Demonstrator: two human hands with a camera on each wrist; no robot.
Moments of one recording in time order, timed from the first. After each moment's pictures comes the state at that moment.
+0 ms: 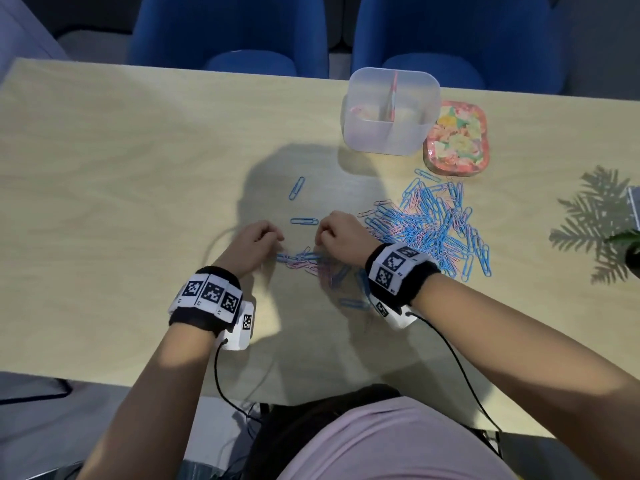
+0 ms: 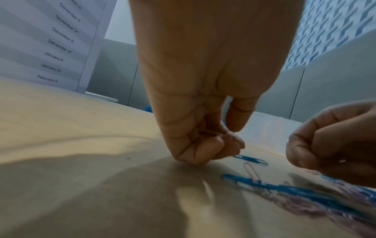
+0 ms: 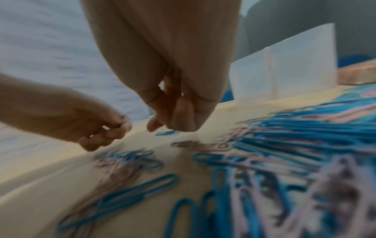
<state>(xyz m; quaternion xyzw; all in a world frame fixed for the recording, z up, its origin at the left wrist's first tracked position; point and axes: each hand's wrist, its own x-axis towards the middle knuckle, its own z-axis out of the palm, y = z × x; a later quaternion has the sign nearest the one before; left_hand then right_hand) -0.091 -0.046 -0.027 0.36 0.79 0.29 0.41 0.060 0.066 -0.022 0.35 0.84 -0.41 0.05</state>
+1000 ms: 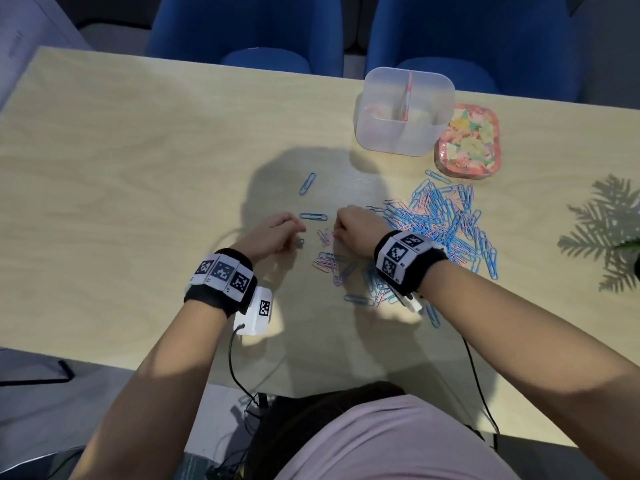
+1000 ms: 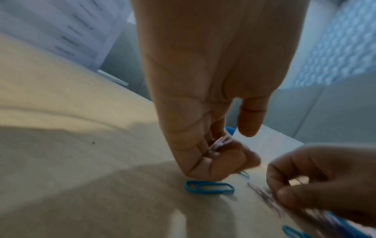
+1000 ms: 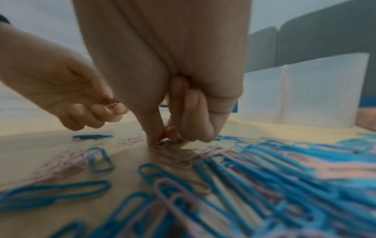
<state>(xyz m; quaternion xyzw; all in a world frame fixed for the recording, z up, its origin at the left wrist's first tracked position) -0.078 -0.036 -0.016 0.29 0.74 0.33 0.51 0.060 0.080 -0.030 0.32 0.90 -0.25 0.15</state>
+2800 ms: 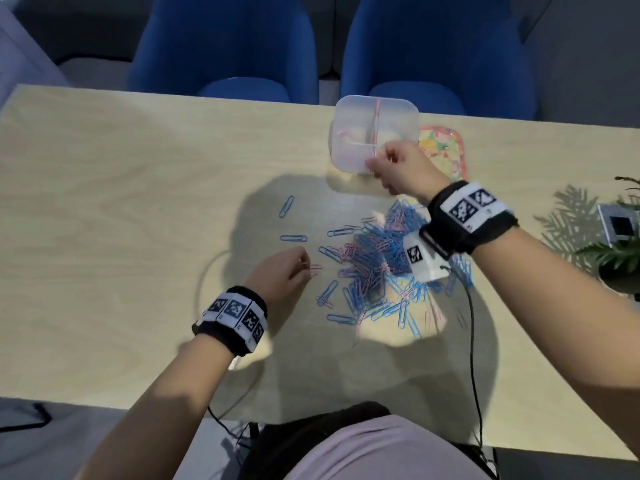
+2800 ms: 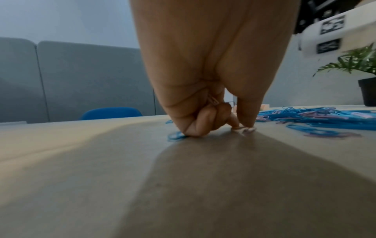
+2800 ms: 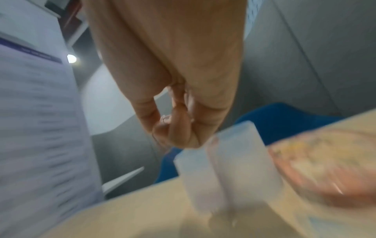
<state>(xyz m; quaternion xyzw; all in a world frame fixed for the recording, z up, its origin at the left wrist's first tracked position) -0.044 -0.038 -0.037 0.57 0.75 0.12 0.31 0.095 0.172 0.055 0.45 0.74 -0.49 -0.12</state>
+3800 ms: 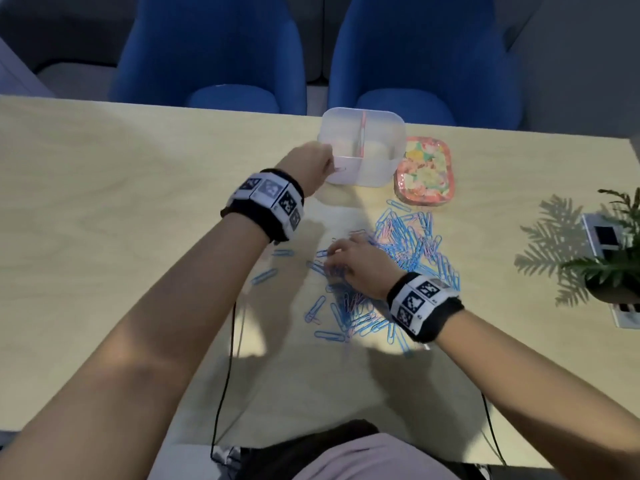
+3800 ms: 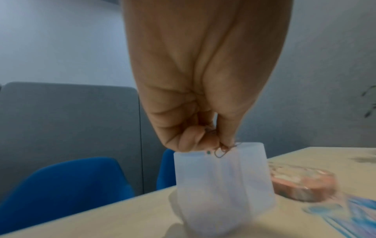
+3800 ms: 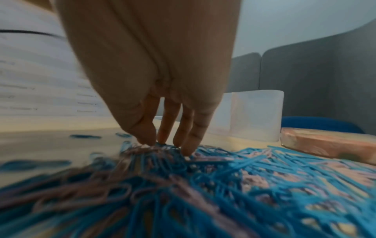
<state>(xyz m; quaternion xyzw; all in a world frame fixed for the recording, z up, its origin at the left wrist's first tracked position) -0.061 0.135 0.046 0.63 0.75 0.09 0.17 0.120 0.102 -0.016 0.25 0.93 -0.25 0.11</state>
